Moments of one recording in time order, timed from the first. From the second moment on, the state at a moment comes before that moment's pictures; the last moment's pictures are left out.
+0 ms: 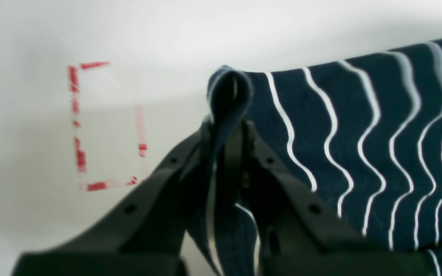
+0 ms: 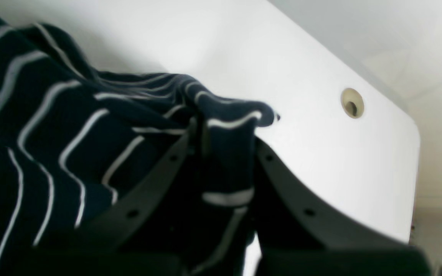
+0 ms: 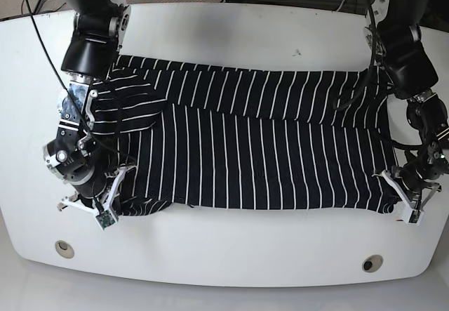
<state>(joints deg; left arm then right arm) -27.1 -18.6 -24.5 70.2 -7.4 -42.1 49.1 20.7 12.0 13.3 87.2 -5.5 40.6 -44.7</state>
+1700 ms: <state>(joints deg) -5.1 -20.4 -30.0 79.5 -7.1 -42.1 55.9 -7.2 7.1 24.6 107.4 -4.5 40.5 -45.6</state>
